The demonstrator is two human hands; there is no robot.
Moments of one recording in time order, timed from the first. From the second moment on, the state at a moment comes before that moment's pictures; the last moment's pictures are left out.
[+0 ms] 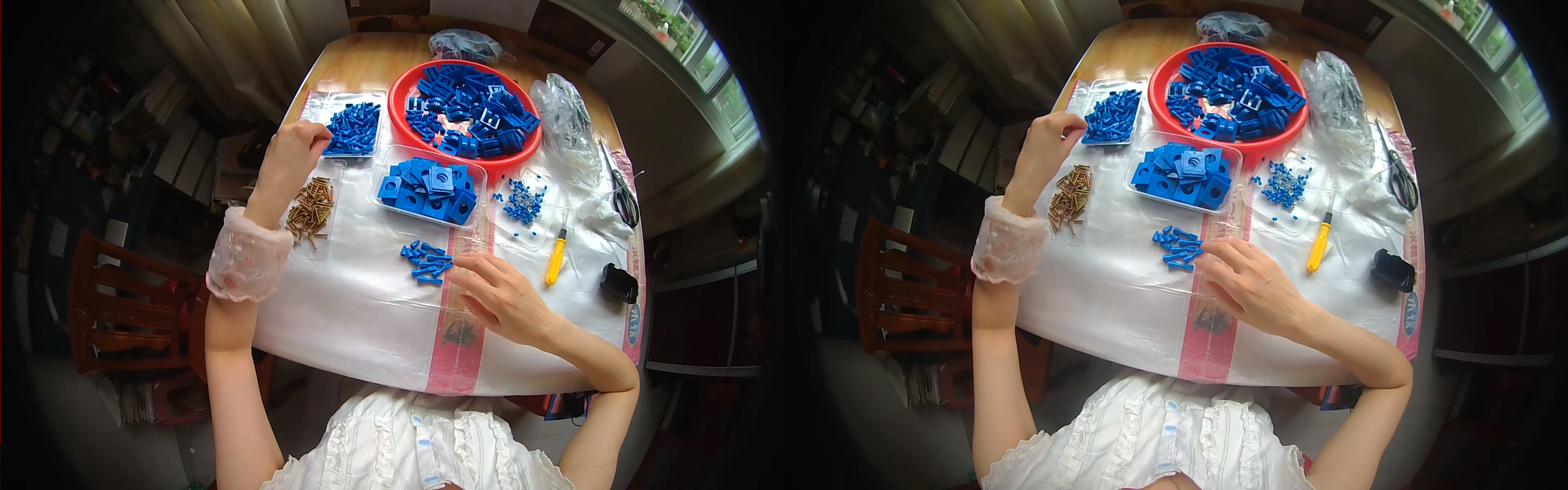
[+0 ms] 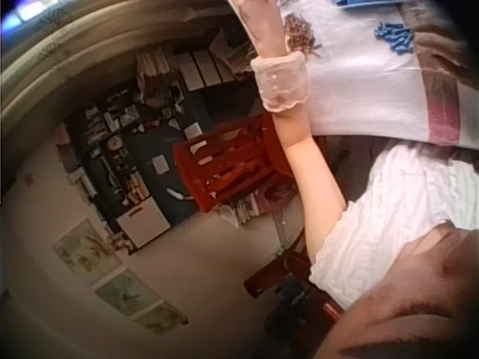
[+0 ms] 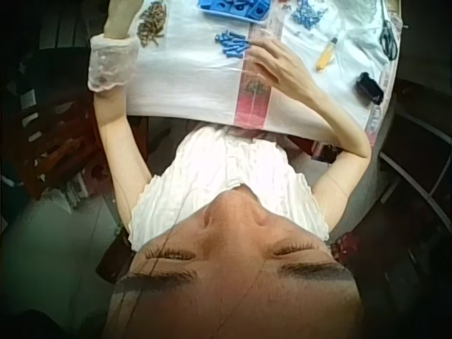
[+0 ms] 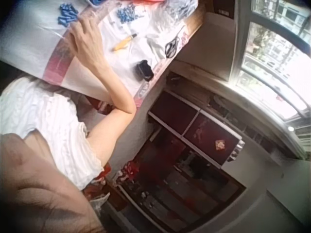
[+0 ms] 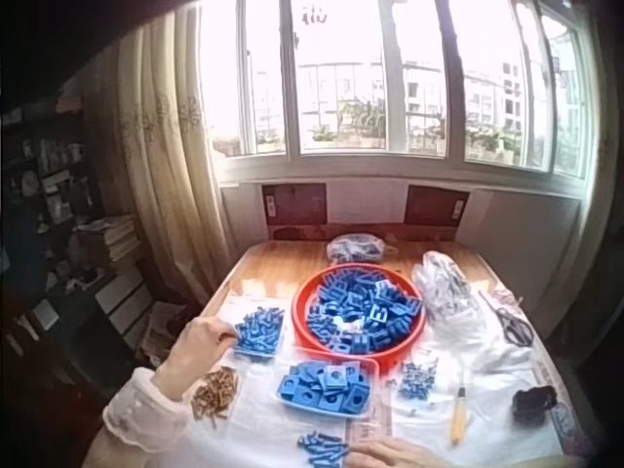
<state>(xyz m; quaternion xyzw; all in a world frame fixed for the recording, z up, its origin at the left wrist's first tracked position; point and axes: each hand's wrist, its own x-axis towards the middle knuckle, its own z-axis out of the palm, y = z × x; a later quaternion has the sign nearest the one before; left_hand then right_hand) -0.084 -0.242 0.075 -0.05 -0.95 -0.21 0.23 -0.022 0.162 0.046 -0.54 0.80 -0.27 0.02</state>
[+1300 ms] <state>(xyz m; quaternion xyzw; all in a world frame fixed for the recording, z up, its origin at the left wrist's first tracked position) -0.180 -0.203 0.039 -0.06 -0.99 -0.02 0.12 -0.016 0.184 0.034 -0.55 0.79 -0.26 0.01</state>
